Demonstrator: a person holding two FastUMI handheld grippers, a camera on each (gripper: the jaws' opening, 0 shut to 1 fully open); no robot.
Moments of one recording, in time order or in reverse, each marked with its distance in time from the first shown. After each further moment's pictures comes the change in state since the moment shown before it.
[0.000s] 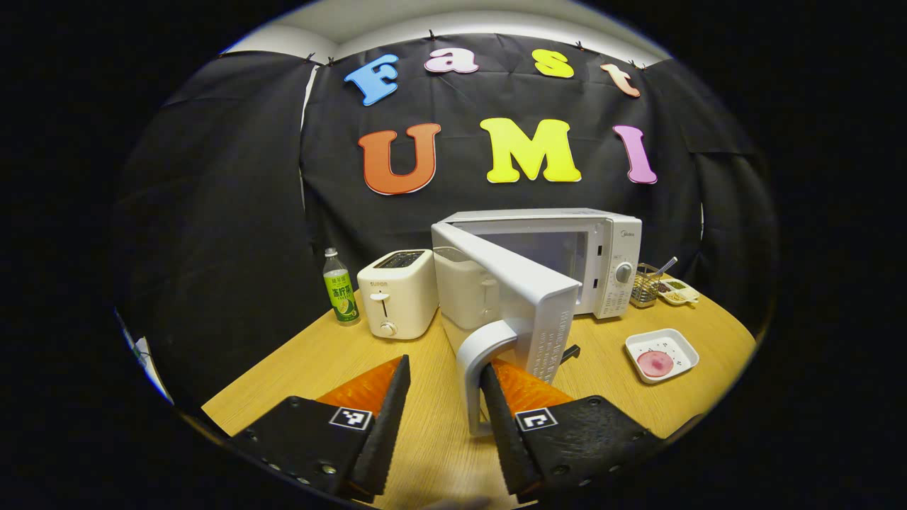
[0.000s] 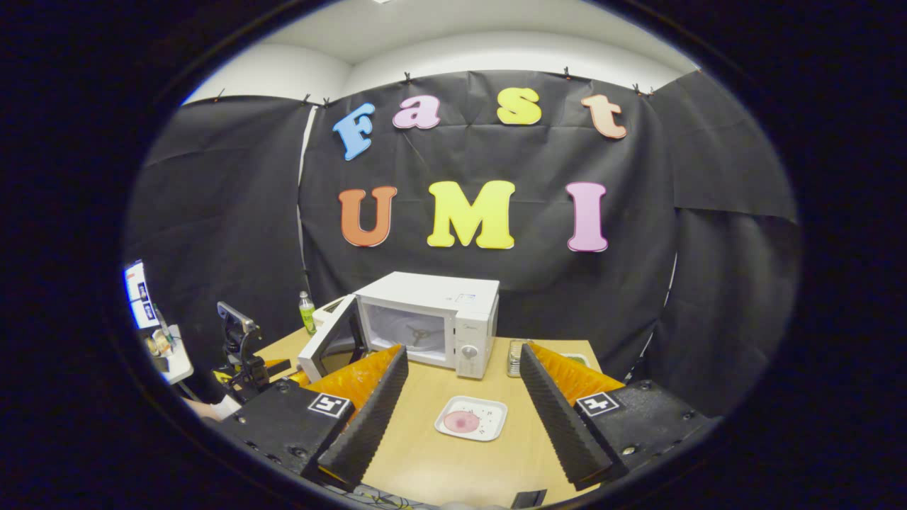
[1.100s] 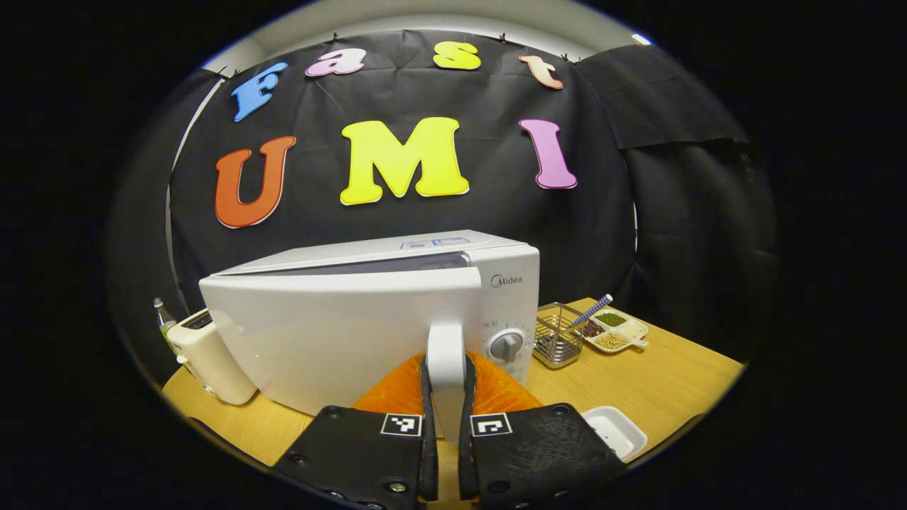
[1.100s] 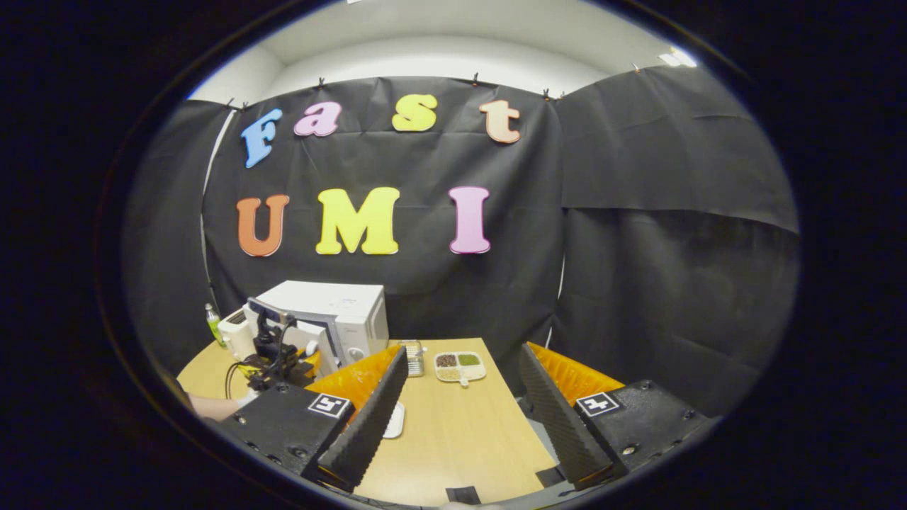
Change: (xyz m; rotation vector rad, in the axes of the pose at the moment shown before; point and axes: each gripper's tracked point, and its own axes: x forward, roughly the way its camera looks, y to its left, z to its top) left arm 0.126 -0.249 0.065 0.042 -0.110 -0.368; right arm -0.054 -0.138 0.002 0.045 -0.016 -0.398
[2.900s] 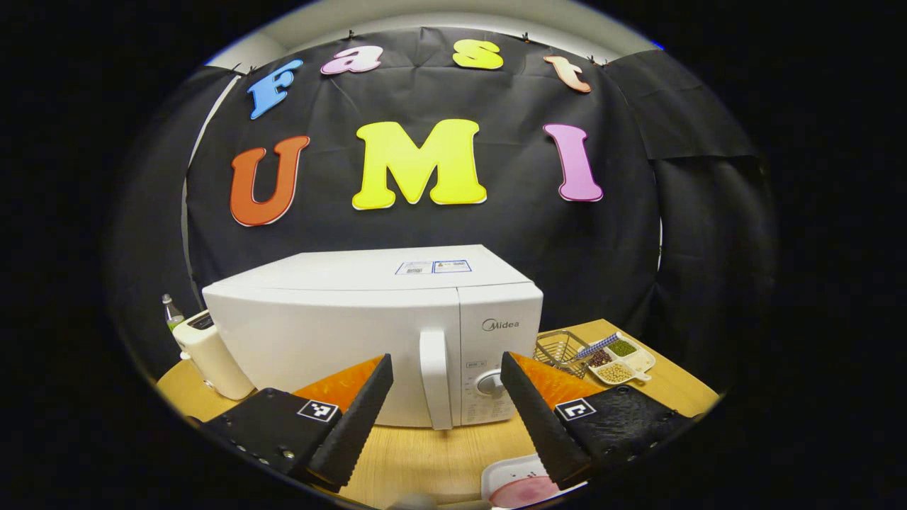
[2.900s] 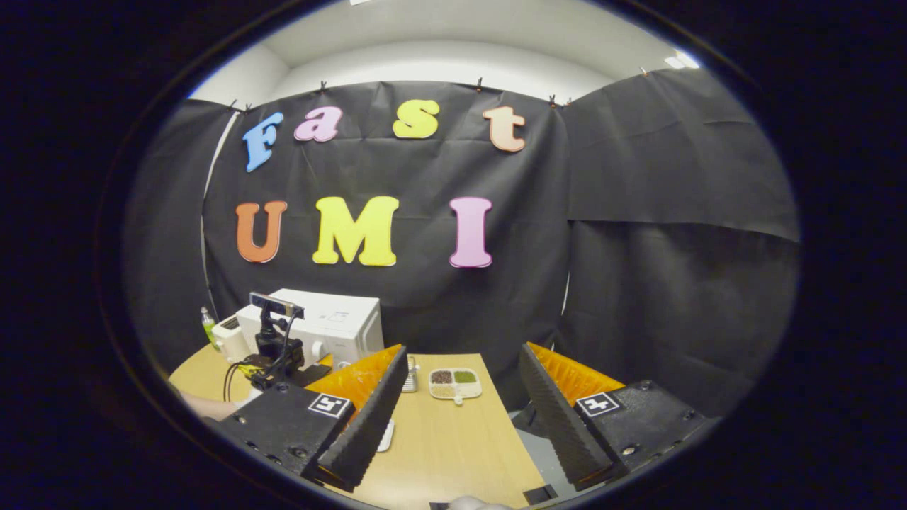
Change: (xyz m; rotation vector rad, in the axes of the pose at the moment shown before) left arm 0.066 -0.017 0.038 -0.048 0.010 0.123; right arm 0.038 -0.032 0.024 -0.007 -0.033 0.000
